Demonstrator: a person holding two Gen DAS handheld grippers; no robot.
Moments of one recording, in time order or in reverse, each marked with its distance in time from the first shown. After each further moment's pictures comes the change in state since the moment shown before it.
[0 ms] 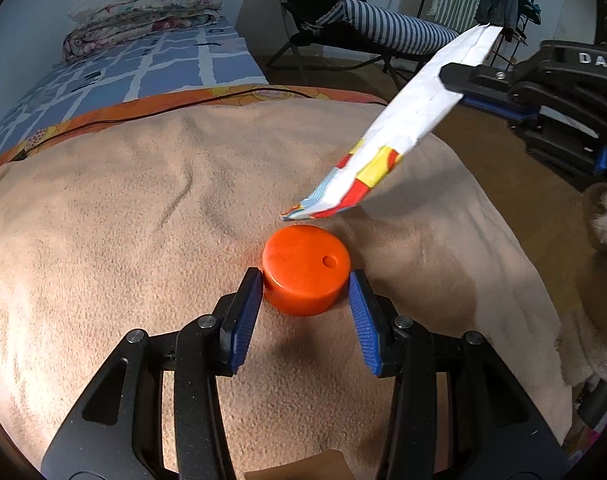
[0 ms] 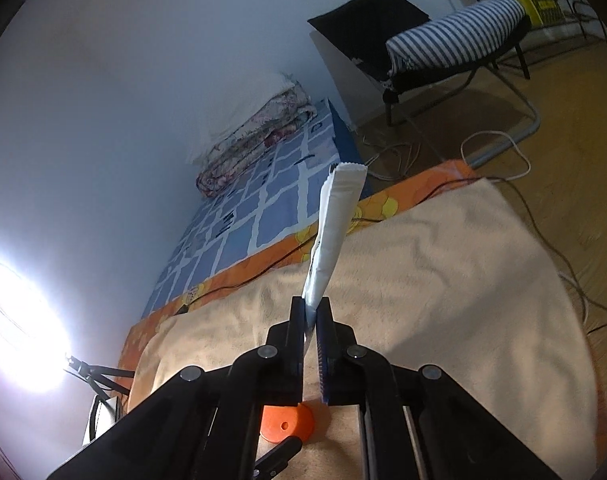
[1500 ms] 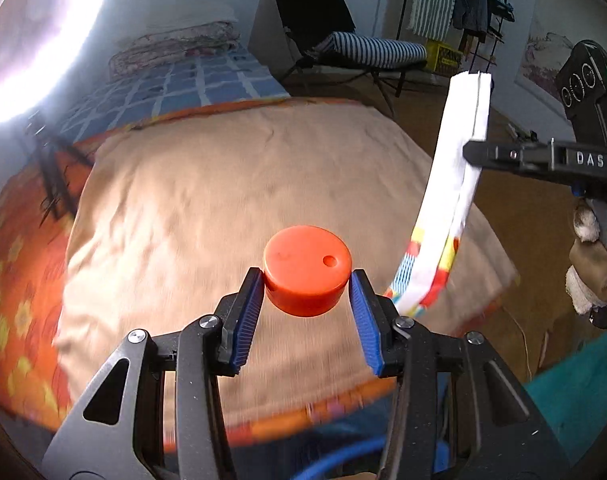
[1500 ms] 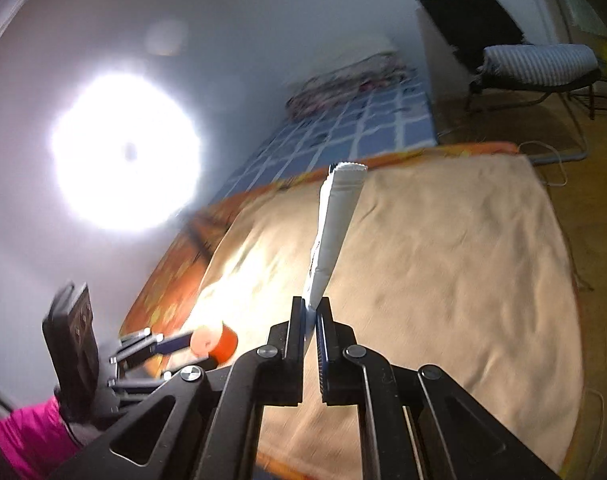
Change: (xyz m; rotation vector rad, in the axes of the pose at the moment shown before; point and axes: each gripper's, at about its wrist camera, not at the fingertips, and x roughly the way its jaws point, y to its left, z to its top) left arm -0.281 0.017 -0.173 0.054 -0.053 0.028; right arm -0.181 0.115 -0.151 -0.293 0.245 0.165
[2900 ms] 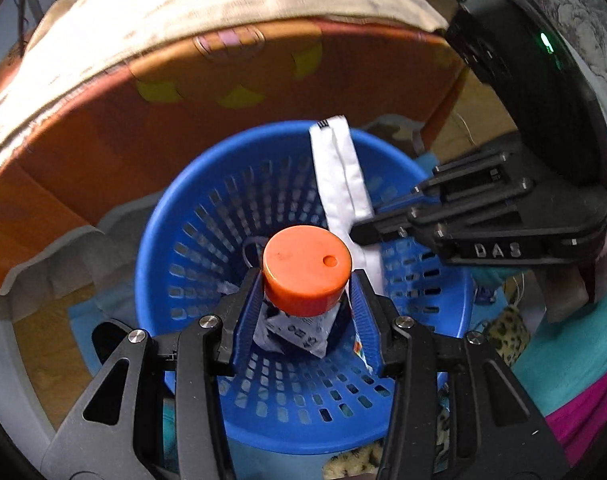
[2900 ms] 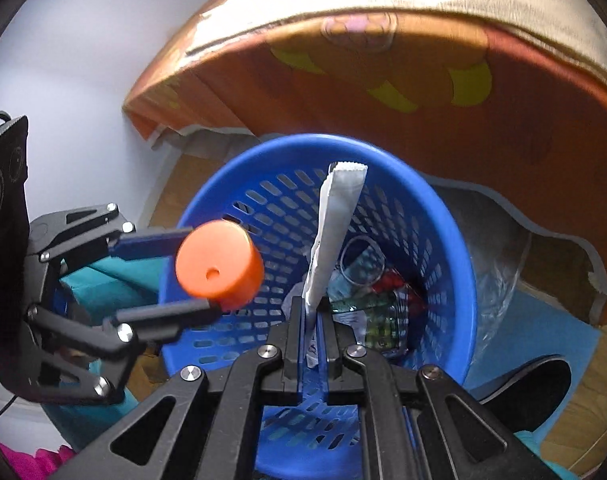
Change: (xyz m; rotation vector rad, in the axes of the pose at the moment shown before) left arm -0.005 -0.072 -0.246 0.045 0.408 -0.103; right arm 0.080 0.070 -0.300 -0.085 0.610 0.019
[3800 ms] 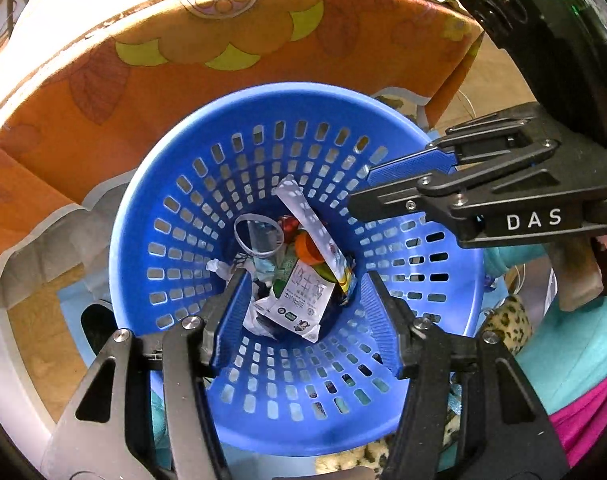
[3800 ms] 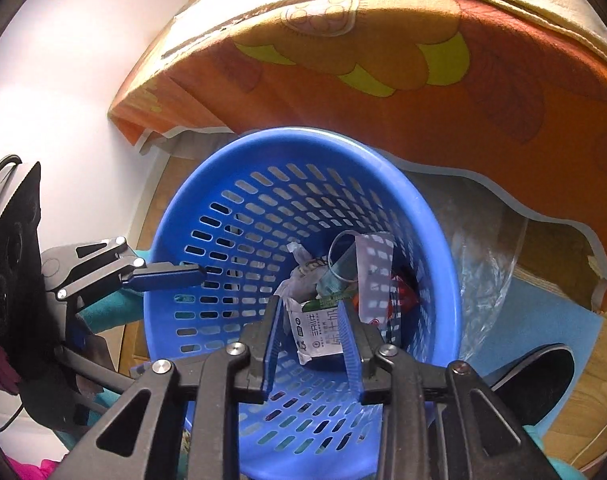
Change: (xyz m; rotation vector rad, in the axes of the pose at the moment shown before) left arm 0.018 0.003 -0.001 -0.019 0.080 0.002; right arm 0.002 -0.015 0.002 0.050 0.011 -0.002
